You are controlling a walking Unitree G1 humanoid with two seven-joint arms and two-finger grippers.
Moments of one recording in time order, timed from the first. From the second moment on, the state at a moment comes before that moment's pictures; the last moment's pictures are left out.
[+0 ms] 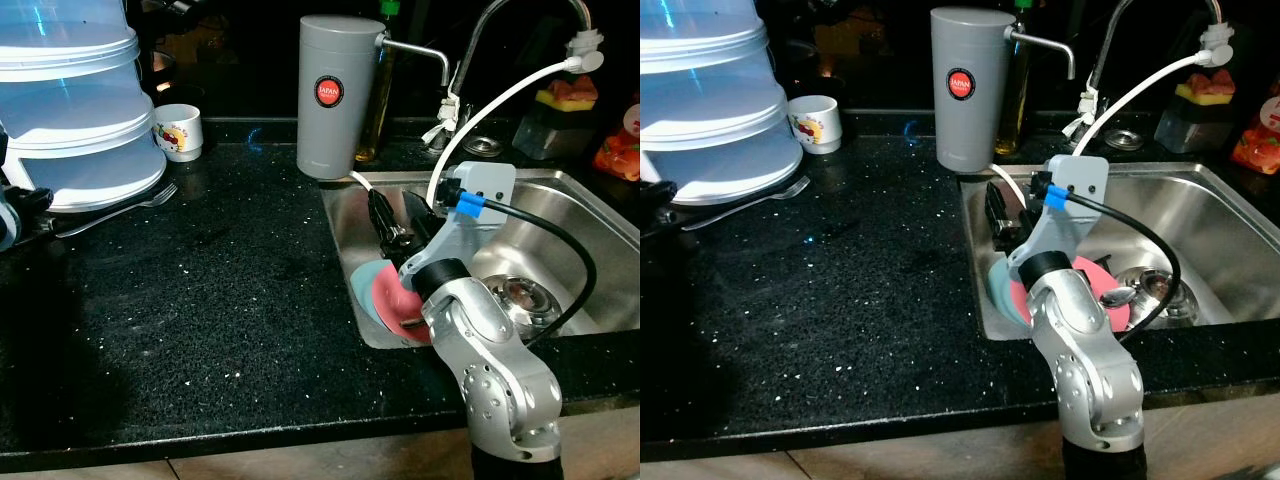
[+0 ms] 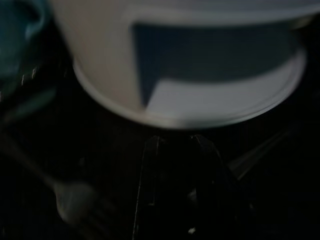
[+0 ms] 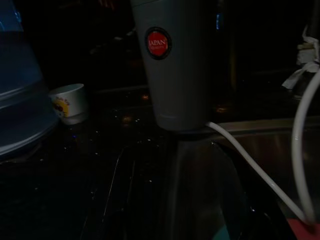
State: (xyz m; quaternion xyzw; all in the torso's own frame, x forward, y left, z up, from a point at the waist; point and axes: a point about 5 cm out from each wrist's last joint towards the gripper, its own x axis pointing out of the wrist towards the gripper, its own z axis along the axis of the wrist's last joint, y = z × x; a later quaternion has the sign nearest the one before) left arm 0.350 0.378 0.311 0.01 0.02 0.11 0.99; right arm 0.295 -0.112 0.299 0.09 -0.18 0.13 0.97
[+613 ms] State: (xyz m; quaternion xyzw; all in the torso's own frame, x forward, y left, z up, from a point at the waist) left arm 0.355 0.369 0.282 -0.03 0.05 0.07 1.00; right arm 0.284 -0.116 0.296 0.09 -0.17 0.11 0.97
